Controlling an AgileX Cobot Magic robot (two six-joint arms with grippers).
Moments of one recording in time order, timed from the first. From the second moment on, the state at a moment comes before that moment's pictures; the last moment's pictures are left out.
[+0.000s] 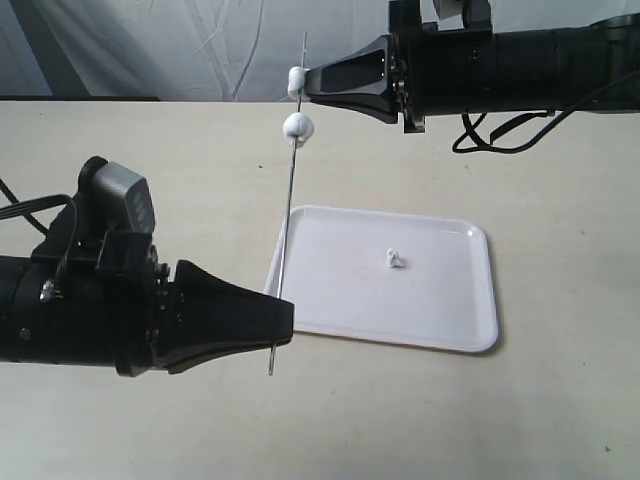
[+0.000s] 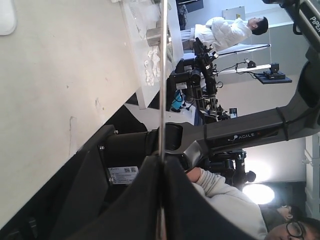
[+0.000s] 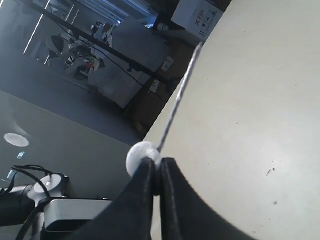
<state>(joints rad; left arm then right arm) -0.38 1.31 -0.42 -1.78 1.19 1.03 0.23 1.81 -1.14 1.68 1.19 -1.14</state>
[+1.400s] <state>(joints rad) -0.39 1.31 -0.42 -1.71 1.20 0.94 0.23 1.81 -1.20 1.72 0.74 -1.23</state>
